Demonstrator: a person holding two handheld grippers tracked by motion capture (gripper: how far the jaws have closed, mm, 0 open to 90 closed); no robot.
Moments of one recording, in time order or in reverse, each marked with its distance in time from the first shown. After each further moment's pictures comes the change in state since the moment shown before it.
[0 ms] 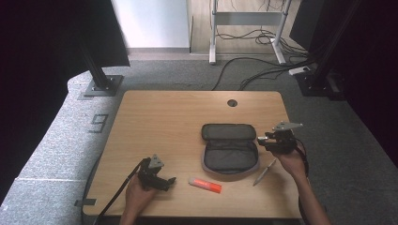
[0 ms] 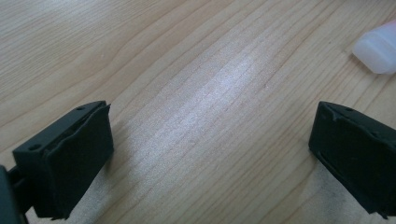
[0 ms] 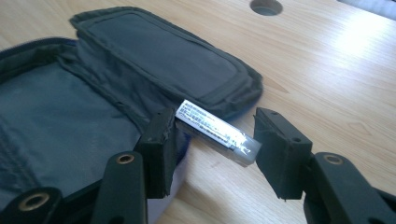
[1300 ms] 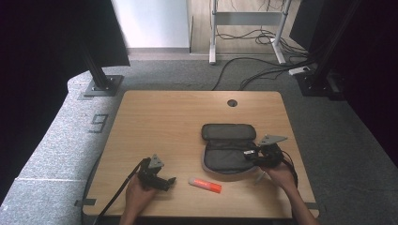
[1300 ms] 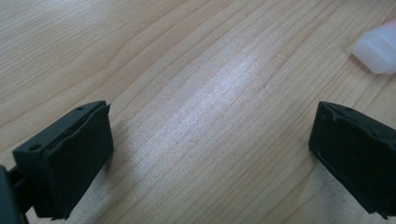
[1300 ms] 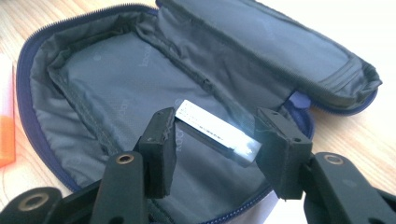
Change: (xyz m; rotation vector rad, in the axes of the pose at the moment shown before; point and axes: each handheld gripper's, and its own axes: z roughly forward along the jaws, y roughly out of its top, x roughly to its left) left arm 0.000 0.000 0.000 -0.001 0.000 0.000; right arm 0.051 -0.019 0.016 0.032 0.130 -0.074
